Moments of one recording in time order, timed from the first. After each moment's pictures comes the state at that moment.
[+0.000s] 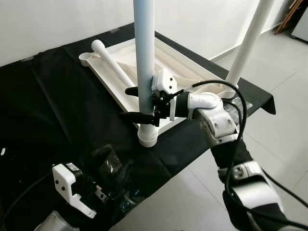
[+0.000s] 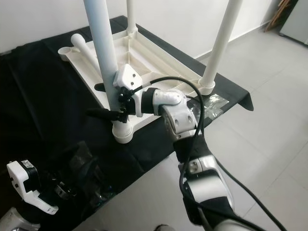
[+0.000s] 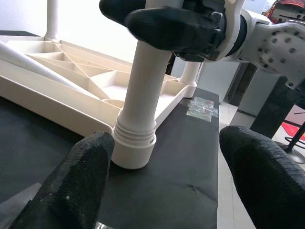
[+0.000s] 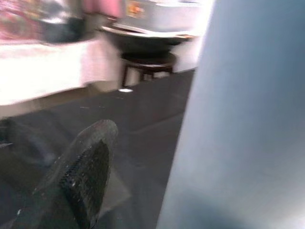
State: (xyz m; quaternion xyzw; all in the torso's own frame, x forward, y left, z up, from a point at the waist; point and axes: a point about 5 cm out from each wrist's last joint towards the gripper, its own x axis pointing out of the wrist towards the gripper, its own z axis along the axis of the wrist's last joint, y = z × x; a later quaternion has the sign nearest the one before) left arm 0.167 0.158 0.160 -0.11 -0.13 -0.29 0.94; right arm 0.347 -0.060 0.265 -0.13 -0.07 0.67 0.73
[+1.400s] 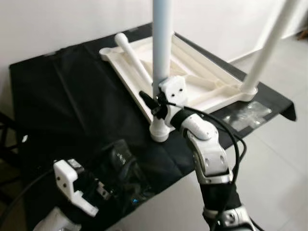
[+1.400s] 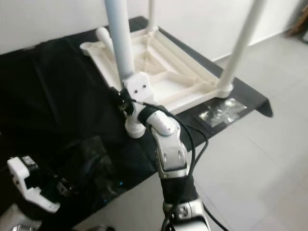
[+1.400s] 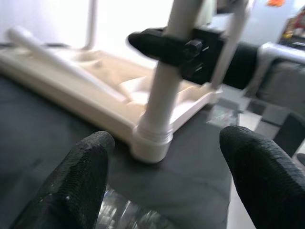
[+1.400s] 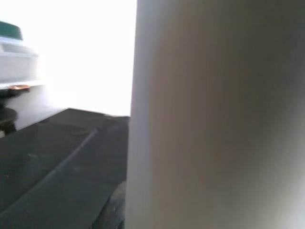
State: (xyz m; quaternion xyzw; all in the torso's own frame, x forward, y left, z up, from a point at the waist) left arm 0.168 0.158 0.162 -0.11 -0.13 -0.29 0.94; right arm 0.310 -0.059 0.230 -0.12 -0.12 0.25 0.95
